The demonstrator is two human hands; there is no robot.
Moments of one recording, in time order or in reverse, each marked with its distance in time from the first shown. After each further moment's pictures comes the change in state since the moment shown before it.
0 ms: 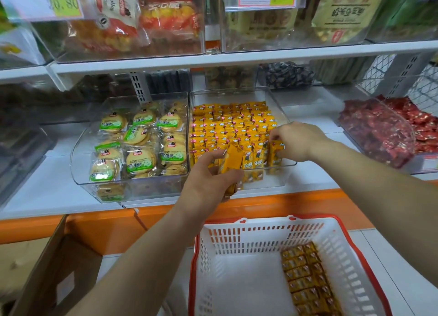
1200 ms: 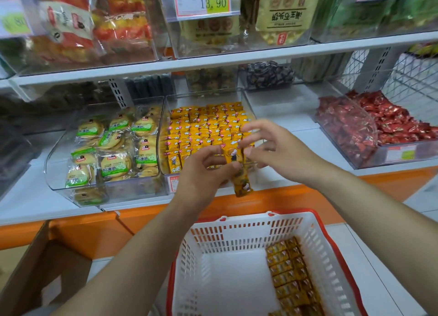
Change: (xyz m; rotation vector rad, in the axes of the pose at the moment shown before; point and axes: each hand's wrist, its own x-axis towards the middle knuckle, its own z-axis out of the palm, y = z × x) left_hand 0.013 0.001 0.062 0.005 0.018 0.196; right_hand -0.101 -0.009 -0.024 1.195 0.149 -0.141
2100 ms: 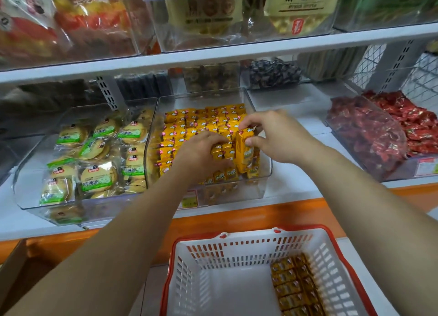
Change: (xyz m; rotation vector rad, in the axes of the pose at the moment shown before) left_hand 0.135 -0.040 -0.023 1.133 -0.112 0.318; right_hand 0.088 0.032 -0.016 -0.611 0.038 -0.025
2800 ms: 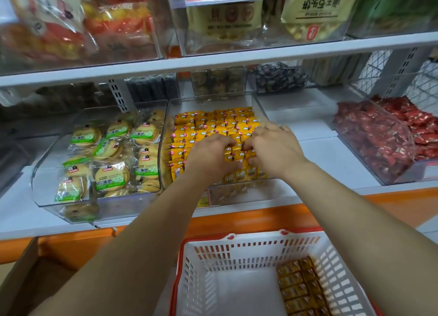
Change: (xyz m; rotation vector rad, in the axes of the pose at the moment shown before) left_hand -0.003 0.005 0.003 0.024 0.042 -0.038; right_hand 0.009 -0.001 0.050 -0.625 0.059 -0.055
